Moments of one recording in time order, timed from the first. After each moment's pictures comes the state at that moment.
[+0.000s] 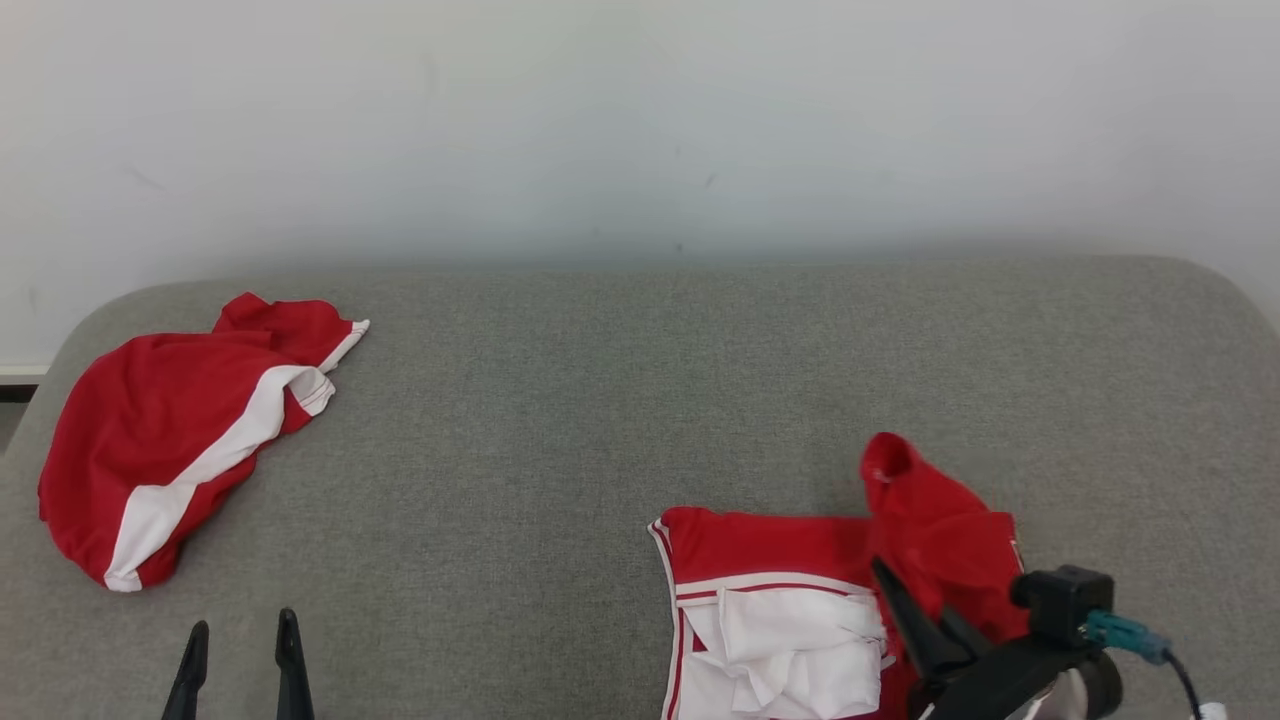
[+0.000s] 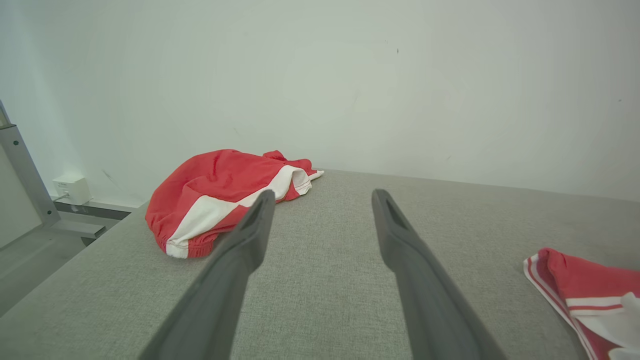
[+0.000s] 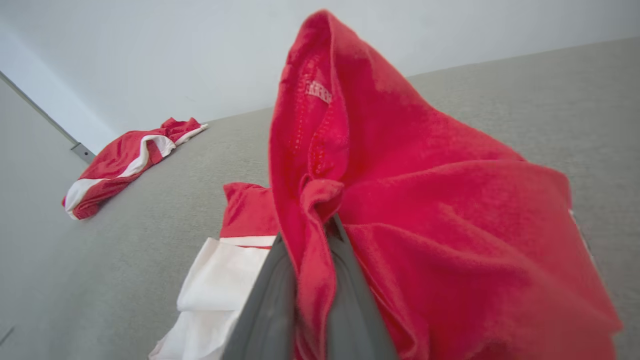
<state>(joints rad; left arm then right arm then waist) 0.14 0.05 0.12 0.03 -0.16 -0.11 -0.26 -0.21 -0.36 0.51 0.40 0.77 0.13 -0.13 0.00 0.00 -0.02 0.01</state>
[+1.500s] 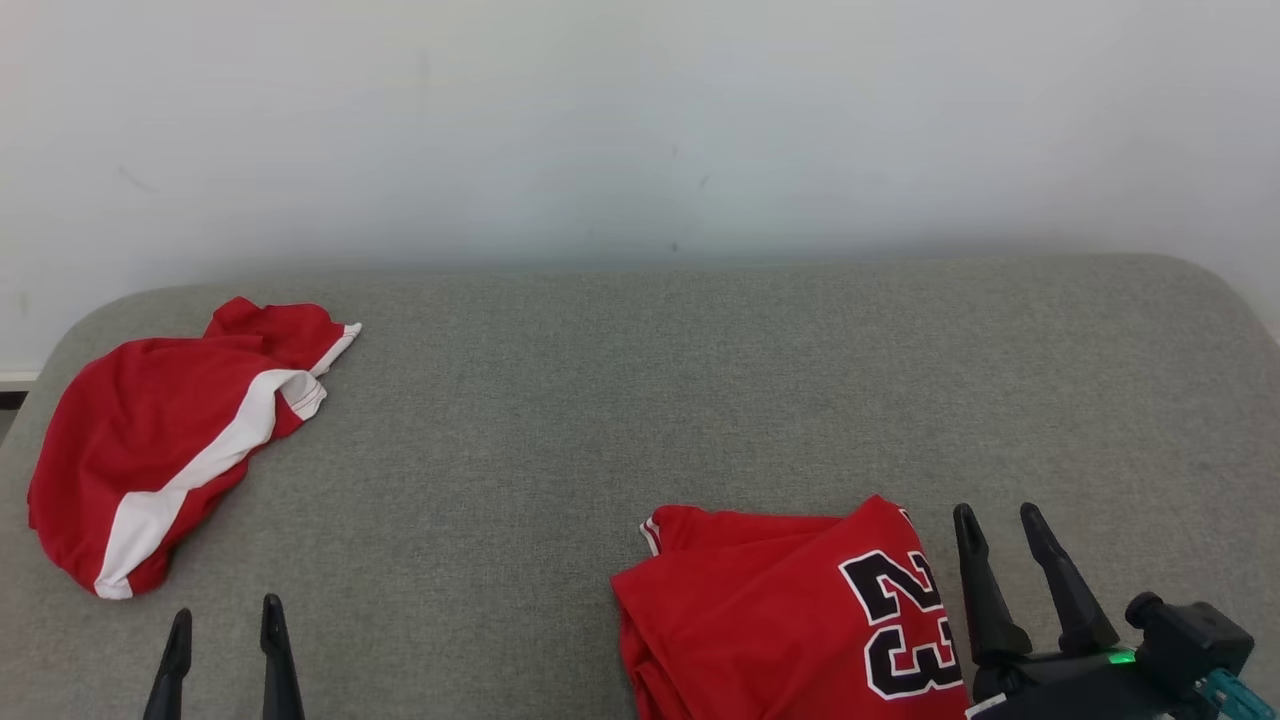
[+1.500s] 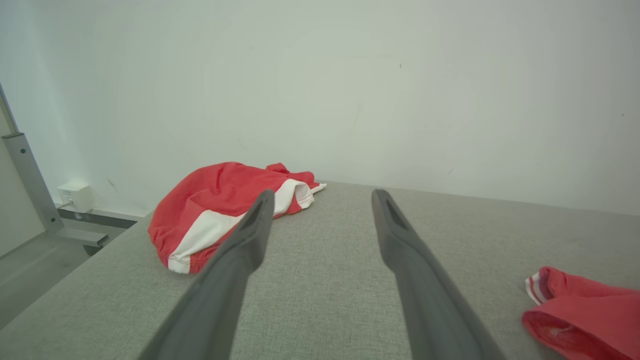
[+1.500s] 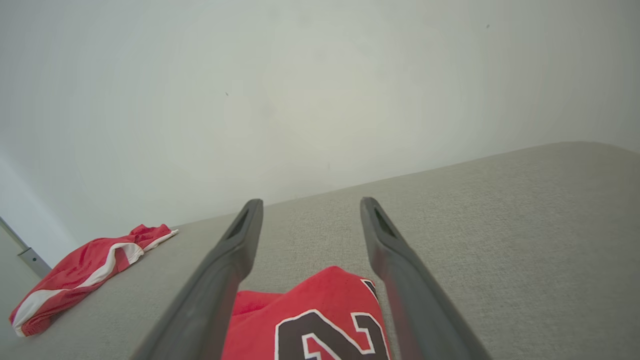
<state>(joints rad) 0.13 0.05 0.13 0.01 -0.17 -0.09 -0.26 -0.05 -0.19 0.17 0.19 0.50 0.13 -0.26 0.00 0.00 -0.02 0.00</state>
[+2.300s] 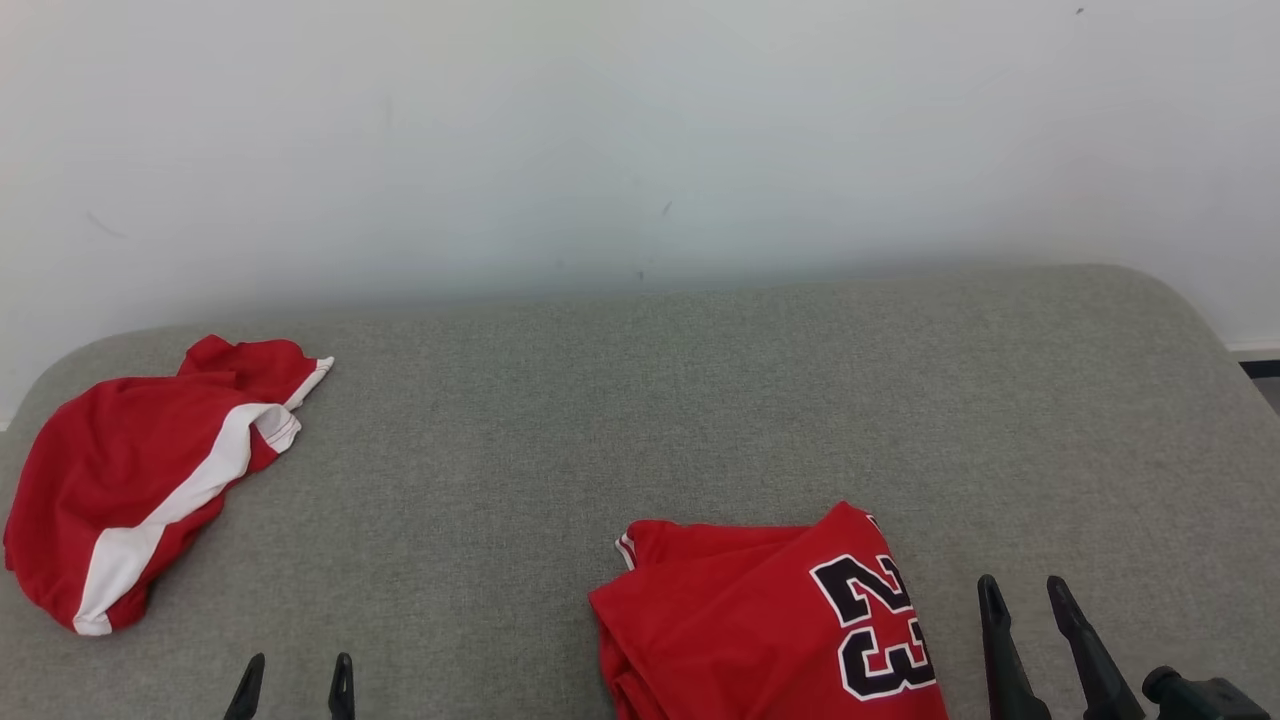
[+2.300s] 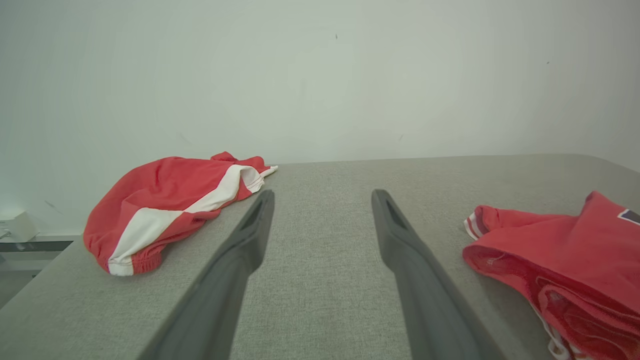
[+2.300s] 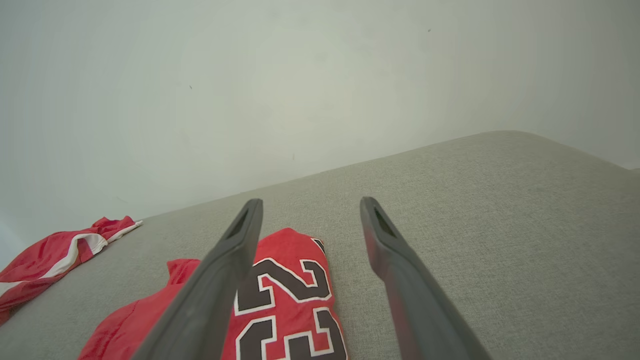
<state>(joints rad) 0.19 0.09 0.05 0.01 -0.11 -0.12 -0.26 0.10 -0.14 0.09 0.13 0.42 0.13 -0.26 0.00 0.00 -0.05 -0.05</state>
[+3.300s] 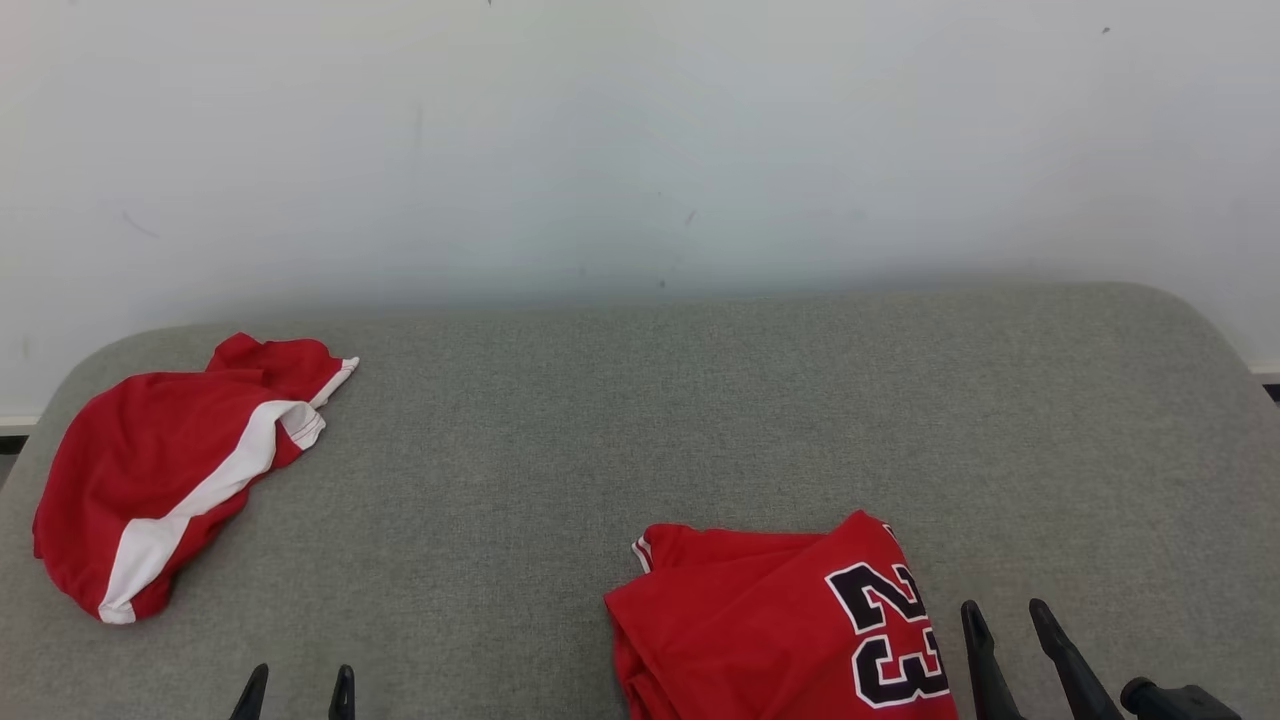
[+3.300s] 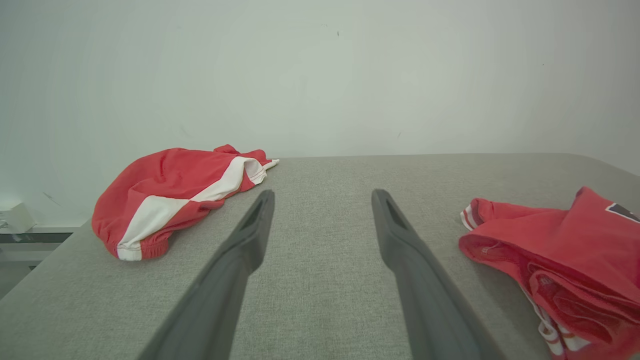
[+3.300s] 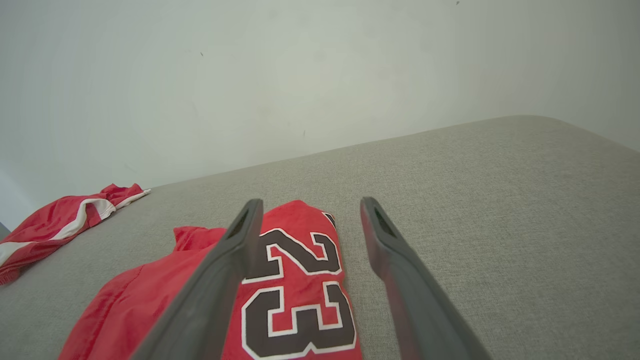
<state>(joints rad) 0.22 0.15 0.00 0.01 -0.18 -0.13 -0.26 0.09 -0.18 0.14 0.21 0.42 0.13 -0.26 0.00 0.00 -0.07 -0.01</state>
